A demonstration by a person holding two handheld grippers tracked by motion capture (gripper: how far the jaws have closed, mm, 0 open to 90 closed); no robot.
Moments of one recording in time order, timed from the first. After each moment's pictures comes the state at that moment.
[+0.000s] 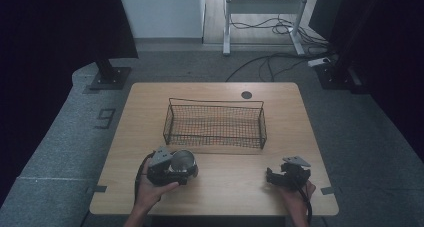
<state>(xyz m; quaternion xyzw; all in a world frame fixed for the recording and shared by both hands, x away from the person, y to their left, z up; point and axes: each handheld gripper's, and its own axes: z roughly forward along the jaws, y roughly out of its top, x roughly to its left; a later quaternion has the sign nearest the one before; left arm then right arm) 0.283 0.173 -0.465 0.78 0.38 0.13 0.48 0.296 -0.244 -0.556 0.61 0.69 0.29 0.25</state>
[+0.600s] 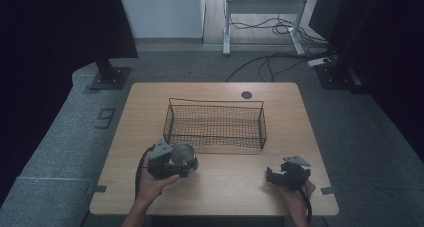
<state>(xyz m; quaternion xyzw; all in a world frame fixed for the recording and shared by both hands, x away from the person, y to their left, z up) 0.295 0.169 -0.453 0.78 0.39 0.14 0.47 0.297 -0.244 -0.556 0.61 0.69 0.29 0.25</state>
